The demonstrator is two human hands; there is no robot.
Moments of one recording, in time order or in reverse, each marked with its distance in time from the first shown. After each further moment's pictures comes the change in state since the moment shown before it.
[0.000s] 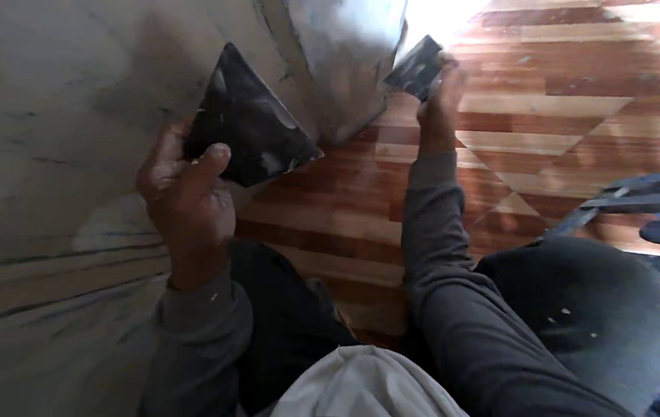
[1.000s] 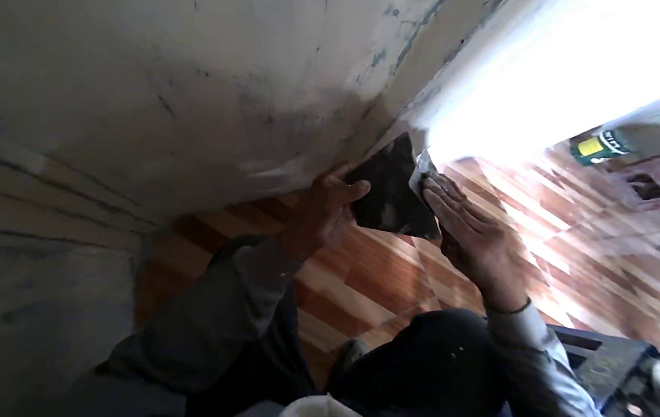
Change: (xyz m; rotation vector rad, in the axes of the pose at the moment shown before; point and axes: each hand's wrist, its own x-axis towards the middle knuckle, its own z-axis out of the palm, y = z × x) left_hand 0.004 -0.036 0.047 -0.854 -0.164 -0.469; right_hand -0.122 -0.143 -0.037 -0.826 -1.031 -1.543
